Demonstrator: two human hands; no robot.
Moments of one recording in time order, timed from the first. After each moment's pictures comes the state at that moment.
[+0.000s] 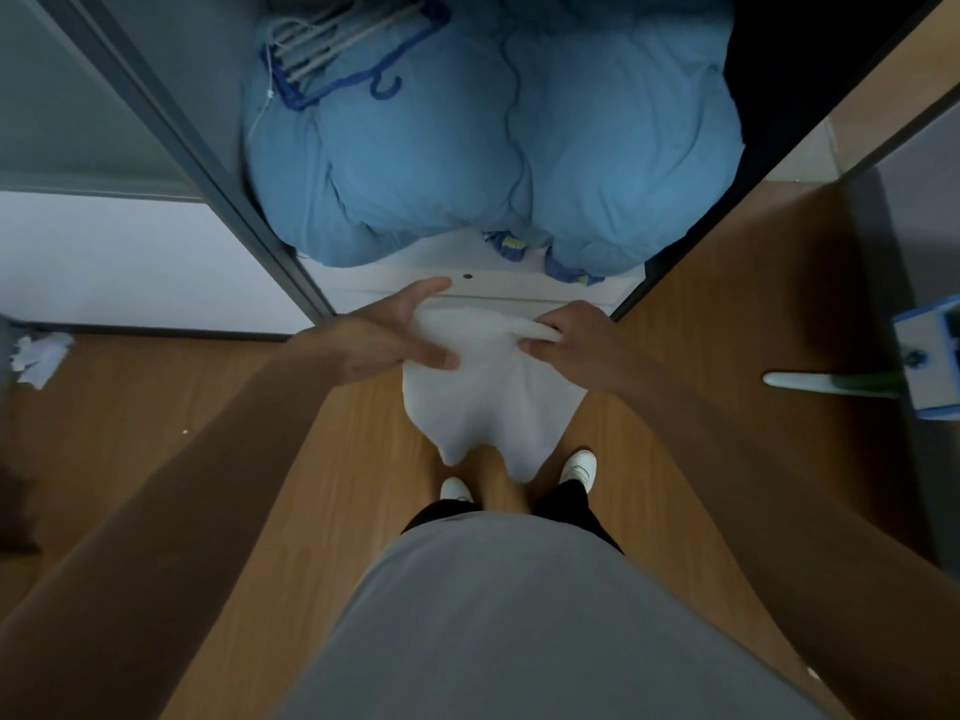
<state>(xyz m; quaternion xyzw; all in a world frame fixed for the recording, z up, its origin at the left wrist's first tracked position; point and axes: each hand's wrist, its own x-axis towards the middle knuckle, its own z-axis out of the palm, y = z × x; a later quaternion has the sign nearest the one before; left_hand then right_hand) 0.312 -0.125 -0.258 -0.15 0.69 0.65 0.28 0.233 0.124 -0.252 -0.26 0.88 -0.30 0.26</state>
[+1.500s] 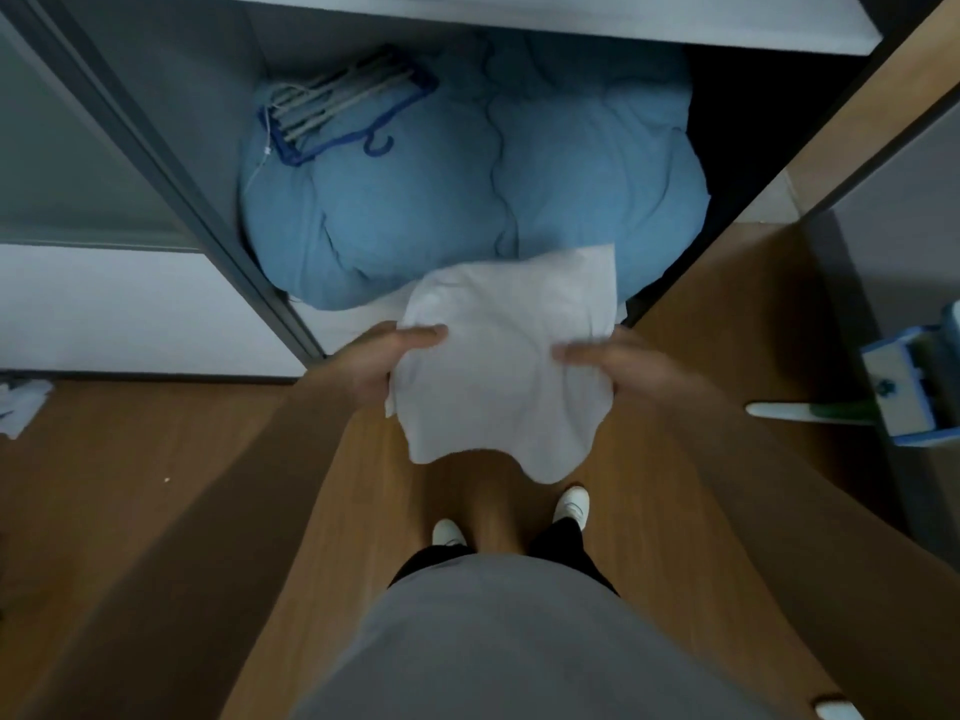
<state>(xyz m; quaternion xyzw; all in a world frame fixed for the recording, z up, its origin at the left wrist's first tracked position) 0.292 -0.124 -0.253 -0.24 0.57 0.75 0.22 0.208 0.154 -0.219 0.04 0.71 -0.58 0.41</state>
